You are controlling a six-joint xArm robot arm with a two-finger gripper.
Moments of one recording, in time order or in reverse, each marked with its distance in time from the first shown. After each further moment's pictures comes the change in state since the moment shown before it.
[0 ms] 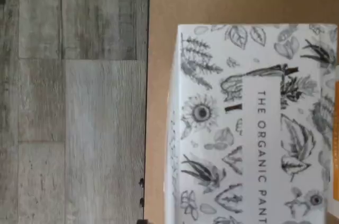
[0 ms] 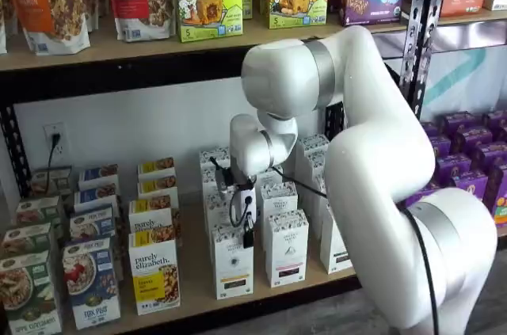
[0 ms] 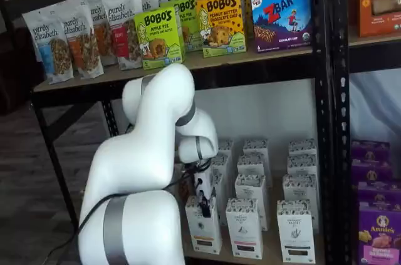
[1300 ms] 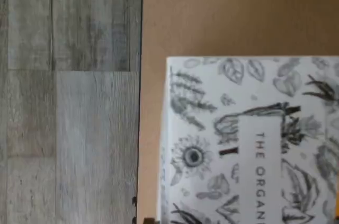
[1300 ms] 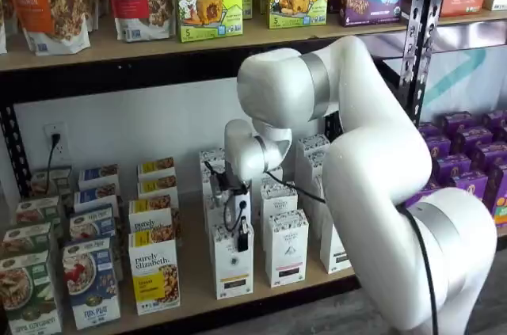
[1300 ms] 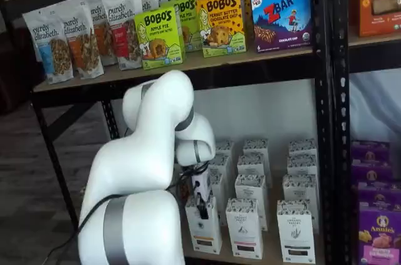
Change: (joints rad) arm 0.023 0.058 -0.071 -0.004 0.009 0.026
